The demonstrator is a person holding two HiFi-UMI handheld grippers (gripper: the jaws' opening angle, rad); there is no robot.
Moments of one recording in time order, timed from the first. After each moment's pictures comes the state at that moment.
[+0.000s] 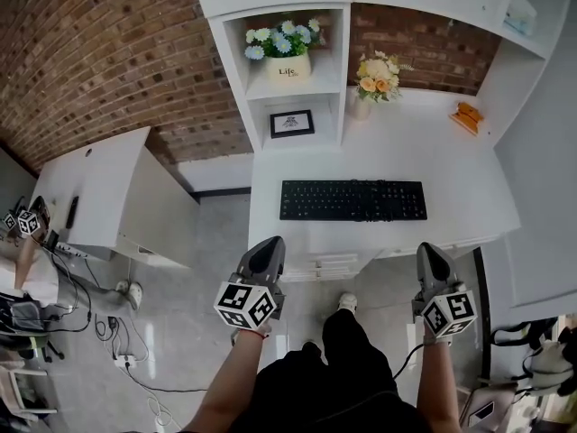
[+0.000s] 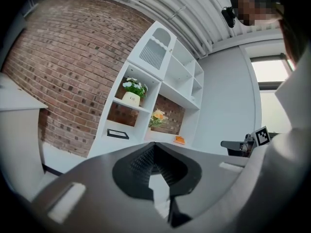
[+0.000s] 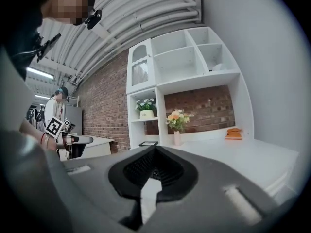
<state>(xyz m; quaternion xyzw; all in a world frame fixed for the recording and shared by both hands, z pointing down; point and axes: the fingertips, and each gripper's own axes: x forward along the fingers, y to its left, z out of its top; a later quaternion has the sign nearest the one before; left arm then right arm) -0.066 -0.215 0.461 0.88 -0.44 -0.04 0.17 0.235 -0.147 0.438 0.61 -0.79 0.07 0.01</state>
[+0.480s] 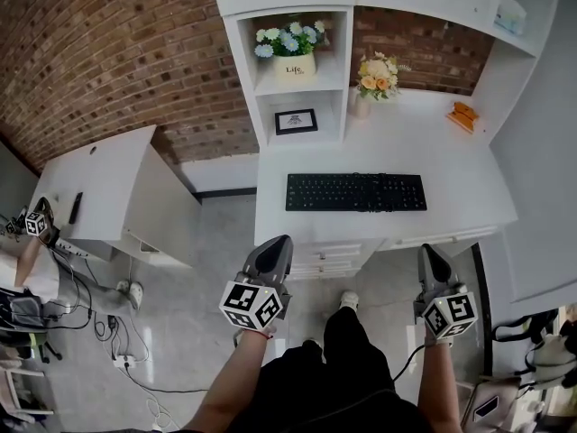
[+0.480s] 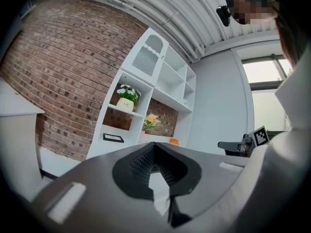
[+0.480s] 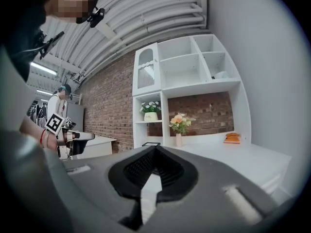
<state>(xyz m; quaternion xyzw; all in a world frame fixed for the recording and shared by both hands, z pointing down) -0.068 -0.174 0.443 0.90 -0.42 -0.05 0.14 0.215 -0.103 0.429 0.62 -0.79 0.05 0.02</state>
